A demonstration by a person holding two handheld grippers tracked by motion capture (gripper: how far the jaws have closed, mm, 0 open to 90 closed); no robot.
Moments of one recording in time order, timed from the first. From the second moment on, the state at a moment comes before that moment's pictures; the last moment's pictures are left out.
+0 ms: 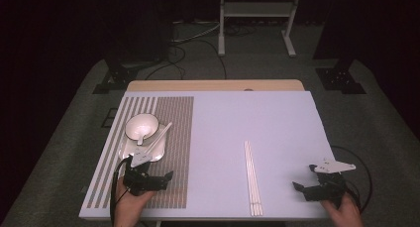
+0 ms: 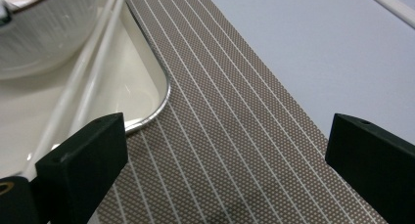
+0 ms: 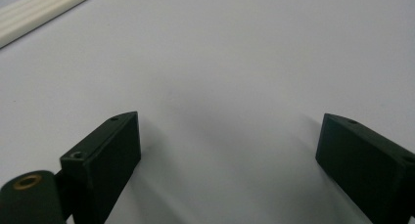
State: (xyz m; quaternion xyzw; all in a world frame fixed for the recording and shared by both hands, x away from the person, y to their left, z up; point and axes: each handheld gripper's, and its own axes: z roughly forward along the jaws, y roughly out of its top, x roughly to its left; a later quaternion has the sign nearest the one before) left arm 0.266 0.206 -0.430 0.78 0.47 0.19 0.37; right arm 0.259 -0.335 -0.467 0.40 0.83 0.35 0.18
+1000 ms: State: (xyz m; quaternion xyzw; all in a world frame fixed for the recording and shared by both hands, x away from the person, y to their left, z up) left arm 0.274 0.229 -0.445 0.76 0.52 0.19 0.34; right arm 0.259 -0.335 -0.467 0.40 0.83 0.35 0.18
